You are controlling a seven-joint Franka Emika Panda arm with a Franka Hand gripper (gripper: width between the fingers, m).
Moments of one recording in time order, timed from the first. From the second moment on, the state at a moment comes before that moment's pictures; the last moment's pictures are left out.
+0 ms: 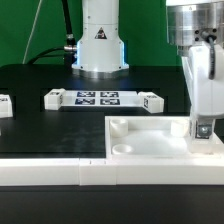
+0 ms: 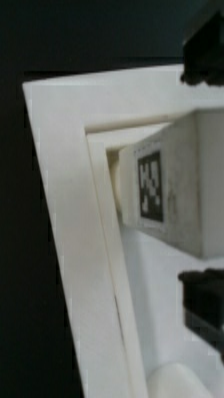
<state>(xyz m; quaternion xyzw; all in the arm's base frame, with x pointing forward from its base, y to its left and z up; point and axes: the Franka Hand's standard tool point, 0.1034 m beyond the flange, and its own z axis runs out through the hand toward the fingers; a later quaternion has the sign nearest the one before) 0.635 0.121 0.069 -0.65 0.76 0.03 0.05</state>
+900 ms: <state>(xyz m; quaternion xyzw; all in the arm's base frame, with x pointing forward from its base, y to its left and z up) 0.635 0.129 0.069 -0.93 0.36 0.01 0.04</state>
